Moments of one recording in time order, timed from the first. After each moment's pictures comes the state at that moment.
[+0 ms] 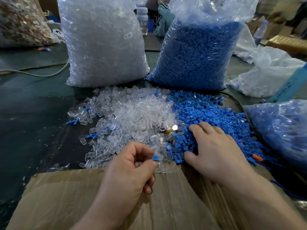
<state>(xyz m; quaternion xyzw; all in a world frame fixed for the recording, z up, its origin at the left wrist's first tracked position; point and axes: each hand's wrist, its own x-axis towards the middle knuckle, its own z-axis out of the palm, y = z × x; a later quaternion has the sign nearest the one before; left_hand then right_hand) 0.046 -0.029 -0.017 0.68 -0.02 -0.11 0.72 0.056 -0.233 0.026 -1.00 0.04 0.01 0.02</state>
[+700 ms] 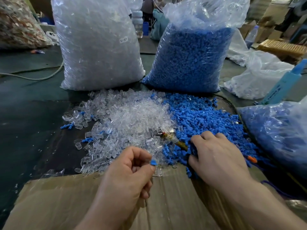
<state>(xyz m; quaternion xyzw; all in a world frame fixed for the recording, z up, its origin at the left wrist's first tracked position) 0.042 -0.030 -0.007 0.70 -0.01 -0.13 0.71 0.047 -0.240 0.018 -1.00 0.03 -0.03 -0.06</state>
